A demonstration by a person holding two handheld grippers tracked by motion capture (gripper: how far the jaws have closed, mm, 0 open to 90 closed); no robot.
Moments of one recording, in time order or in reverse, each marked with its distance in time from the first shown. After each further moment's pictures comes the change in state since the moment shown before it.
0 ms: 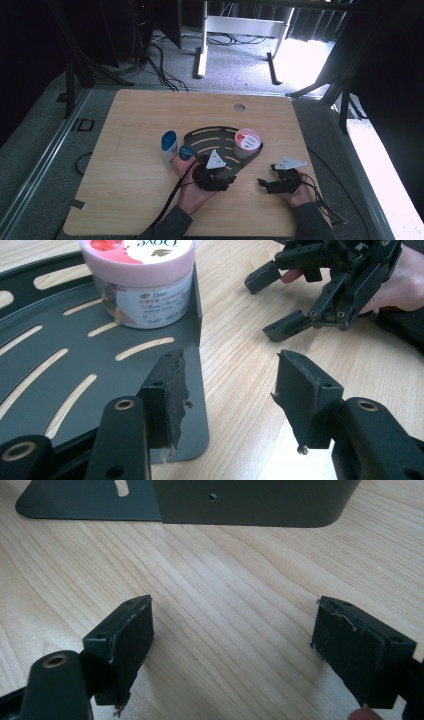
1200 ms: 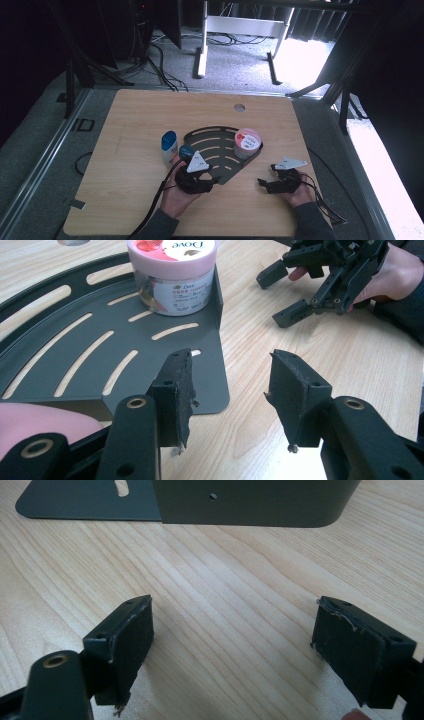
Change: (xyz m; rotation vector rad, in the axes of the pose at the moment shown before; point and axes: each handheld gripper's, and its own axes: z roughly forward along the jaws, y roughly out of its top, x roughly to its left) left arm 0.009 -0.014 -0.047 -0.022 0.040 0.015; right arm 0.000 0.000 0.000 0.000 0.000 0.001
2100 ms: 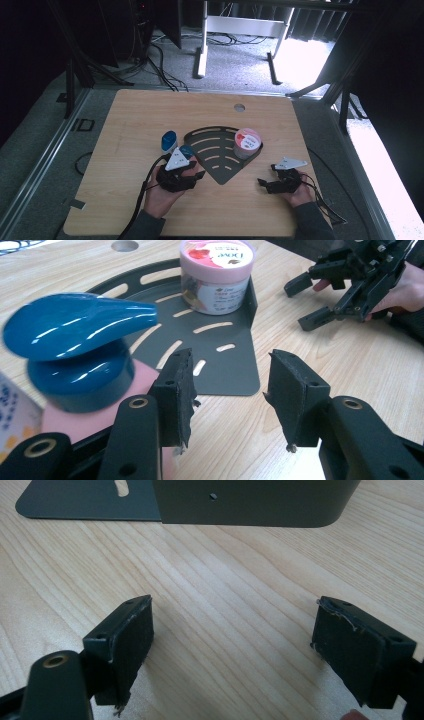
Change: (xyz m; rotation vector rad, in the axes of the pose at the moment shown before) left arm 0.021 -0.011 -0.040 -0.039 0.066 -0.057; right arm 0.000 0.000 0.000 0.000 0.000 0.000
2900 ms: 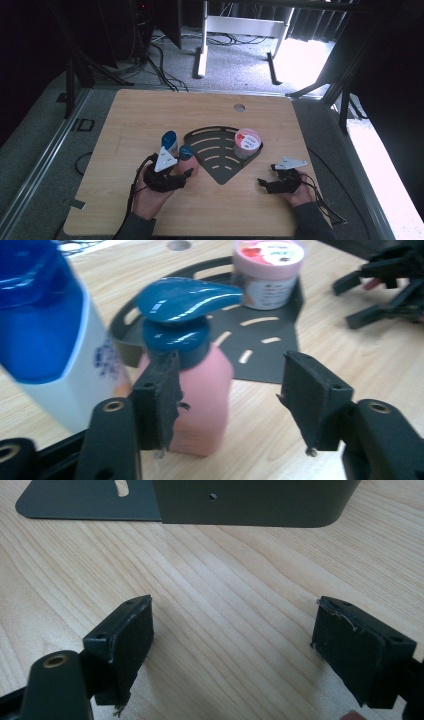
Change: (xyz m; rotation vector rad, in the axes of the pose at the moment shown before) left arm 0.010 -0.006 -0.024 0.003 0.161 -0.025; right arm 0.000 0.000 0.000 0.000 0.000 0.000
